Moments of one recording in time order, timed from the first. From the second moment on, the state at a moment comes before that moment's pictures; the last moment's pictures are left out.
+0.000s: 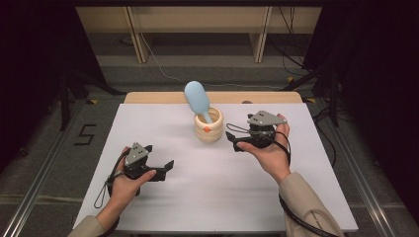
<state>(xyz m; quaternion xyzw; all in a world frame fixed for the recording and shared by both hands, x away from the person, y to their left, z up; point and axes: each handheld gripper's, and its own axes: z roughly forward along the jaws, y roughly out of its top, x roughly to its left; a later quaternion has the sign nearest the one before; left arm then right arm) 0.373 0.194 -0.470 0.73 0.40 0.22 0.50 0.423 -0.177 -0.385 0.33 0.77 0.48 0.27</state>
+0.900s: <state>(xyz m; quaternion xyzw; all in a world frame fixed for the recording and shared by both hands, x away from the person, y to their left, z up) 0.373 0.194 -0.470 0.73 0.40 0.22 0.50 0.379 -0.223 -0.406 0.35 0.77 0.47 0.26</state>
